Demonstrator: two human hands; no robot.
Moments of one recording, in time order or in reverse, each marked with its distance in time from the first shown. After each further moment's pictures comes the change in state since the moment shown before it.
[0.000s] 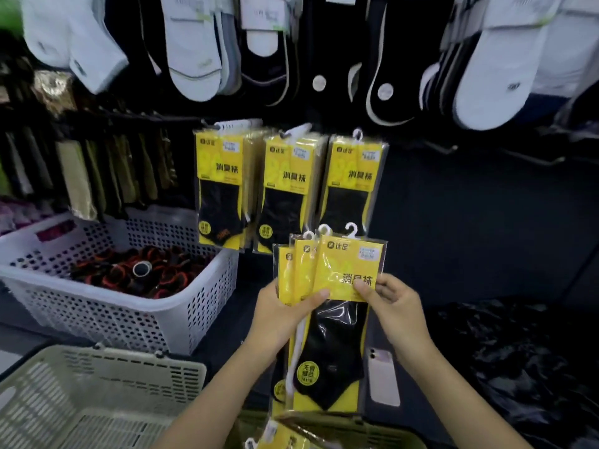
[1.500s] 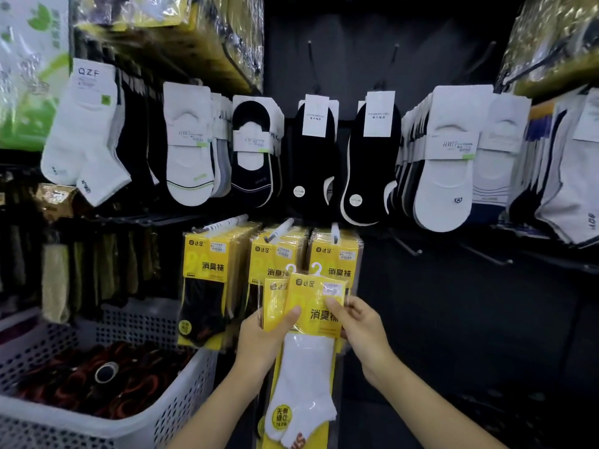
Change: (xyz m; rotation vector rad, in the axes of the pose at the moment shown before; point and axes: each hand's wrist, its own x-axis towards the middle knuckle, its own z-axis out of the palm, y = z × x) left_hand 0.085 0.065 0.002 -0.058 0.097 0.140; right_hand 0.087 -0.067 0.034 0.105 -0.005 0.025
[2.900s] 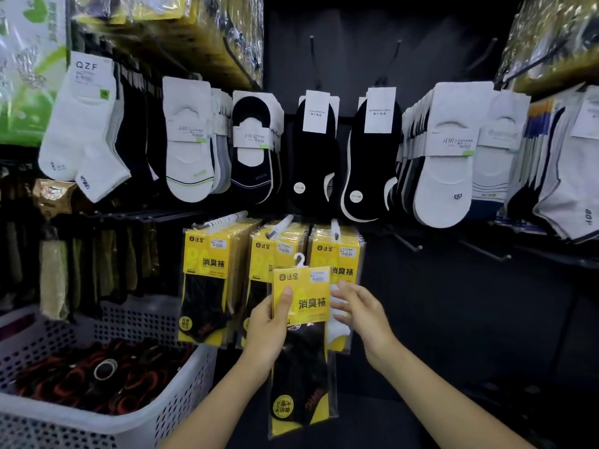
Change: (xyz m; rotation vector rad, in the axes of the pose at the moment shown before) left_hand 0.003 0.009 0.007 0.047 -0.062 0.057; right_hand 0.016 -0.003 -0.004 -0.003 0.037 0.052
